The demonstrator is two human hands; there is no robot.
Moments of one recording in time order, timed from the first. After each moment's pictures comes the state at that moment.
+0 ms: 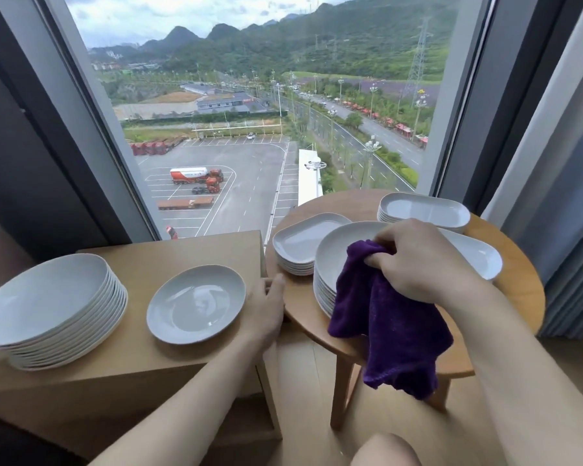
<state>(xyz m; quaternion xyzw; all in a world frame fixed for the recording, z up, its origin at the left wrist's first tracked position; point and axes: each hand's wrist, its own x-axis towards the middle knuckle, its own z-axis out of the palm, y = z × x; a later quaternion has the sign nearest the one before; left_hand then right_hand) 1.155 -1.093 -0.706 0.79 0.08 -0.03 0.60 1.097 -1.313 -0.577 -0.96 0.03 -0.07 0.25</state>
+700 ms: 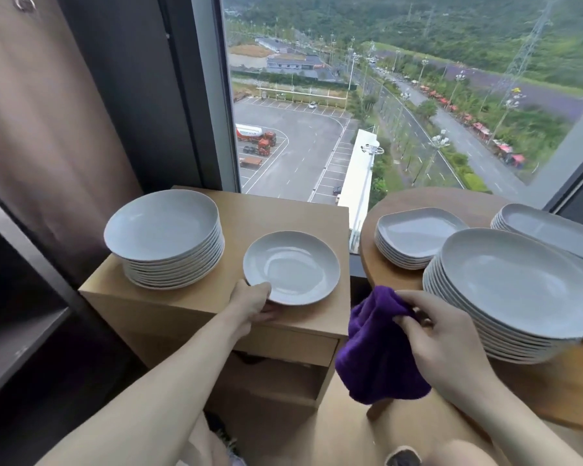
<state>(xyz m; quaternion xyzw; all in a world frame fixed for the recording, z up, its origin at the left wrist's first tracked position) 1.160 -0.899 -0.754 0.65 0.30 -0.09 0.70 1.076 -1.184 -0.682 -0.89 -0.10 -0.11 0.43</state>
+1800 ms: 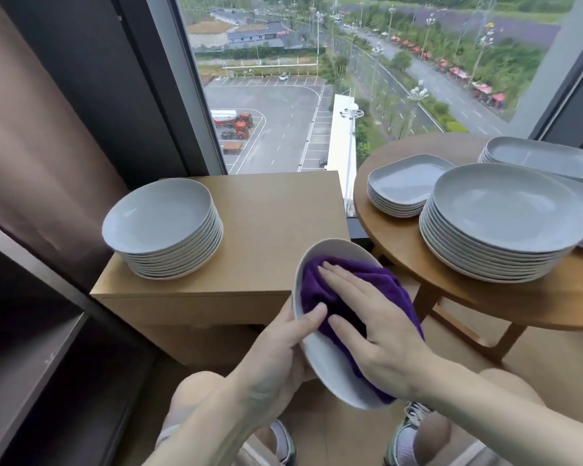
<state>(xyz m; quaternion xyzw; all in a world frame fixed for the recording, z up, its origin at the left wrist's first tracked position) 1.001 -0.928 -0.678 0.56 0.02 -0.25 0.79 1.020 -1.102 -0.705 -0.87 -0.23 -0.05 0.43</state>
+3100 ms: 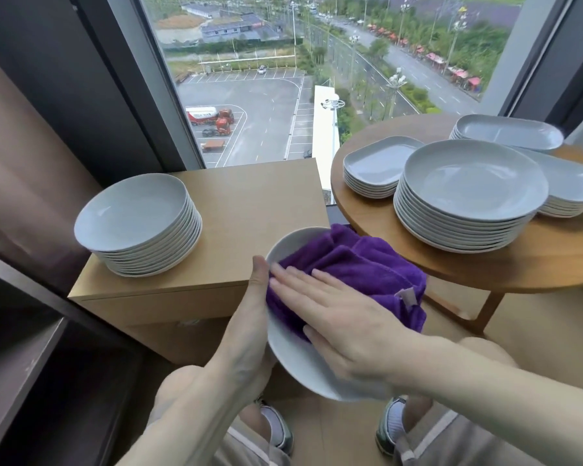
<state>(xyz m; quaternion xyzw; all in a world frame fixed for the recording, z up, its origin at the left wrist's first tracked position) 1.001 -0.933 -0.678 0.55 0.12 -0.19 0.80 1.001 -1.100 -0.684 -0.90 -0.38 0.04 0.23</state>
